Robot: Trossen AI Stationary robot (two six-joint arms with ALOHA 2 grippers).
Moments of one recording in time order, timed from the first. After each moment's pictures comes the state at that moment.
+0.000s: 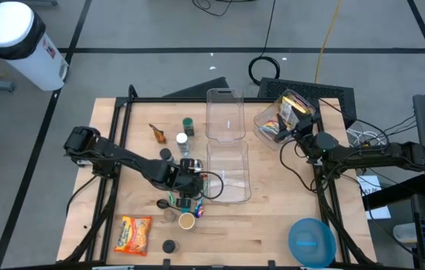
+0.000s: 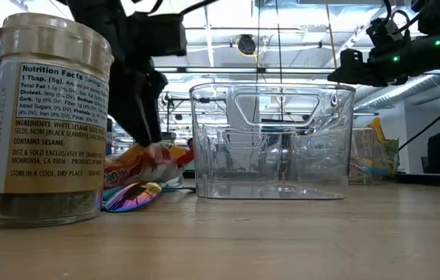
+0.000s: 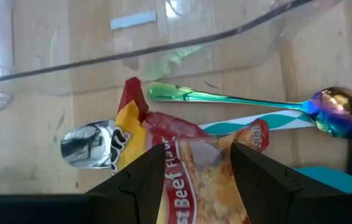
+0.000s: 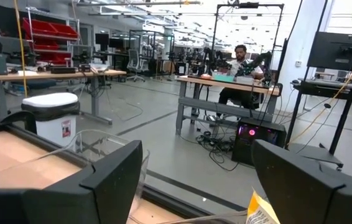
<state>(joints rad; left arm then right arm) -0.27 1.69 1.09 -0.56 -0.23 -0.10 -0.16 0.69 0.15 0.71 0.92 -0.19</state>
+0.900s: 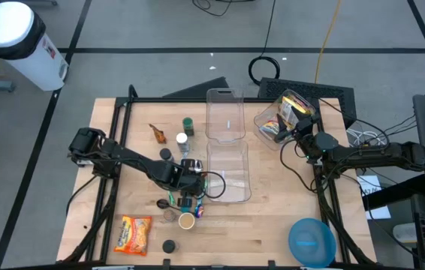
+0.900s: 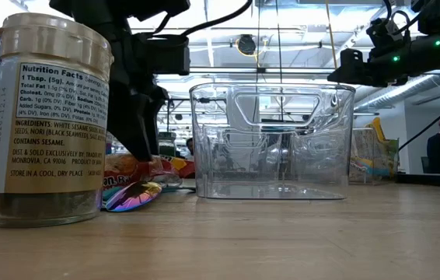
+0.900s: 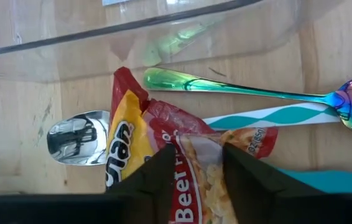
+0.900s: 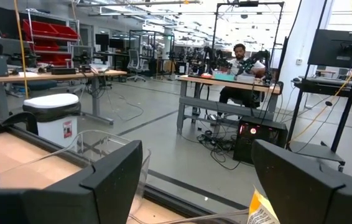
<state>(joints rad) -0.26 1.75 1.09 -0.56 -0.21 -0.11 -0.16 0.69 0.15 0.70 0.92 -0.18</state>
